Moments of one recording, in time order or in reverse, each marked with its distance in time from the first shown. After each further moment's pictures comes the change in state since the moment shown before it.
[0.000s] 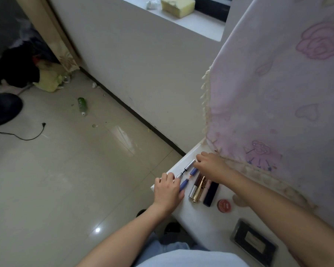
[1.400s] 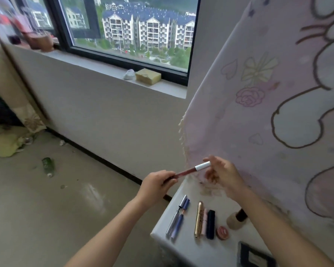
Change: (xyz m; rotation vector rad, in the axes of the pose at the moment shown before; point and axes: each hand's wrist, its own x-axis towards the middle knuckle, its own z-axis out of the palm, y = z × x) left_hand 0.059 -0.053 -0.153 -0.766 0.088 0.360; right_hand -0.064 -0.027 -0.132 1.744 0.784 0.702
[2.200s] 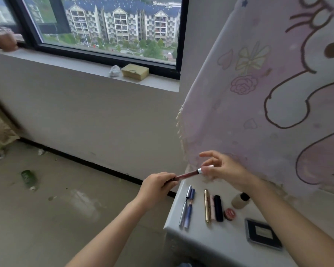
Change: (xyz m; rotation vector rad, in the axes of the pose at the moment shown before) left_hand -0.013 -0.026 -0.031 -0.016 -0.191 0.064; right_hand -0.025 -0.008 0.027 -0.315 -0.127 0.053
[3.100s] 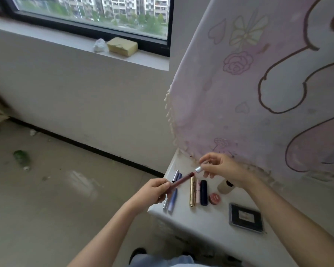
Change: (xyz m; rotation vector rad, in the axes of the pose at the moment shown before) left_hand -0.019 0.012 0.053 -0.638 -0.350 -0.466; right_hand -0.009 0.047 -0.032 -0.041 -0.089 0.109
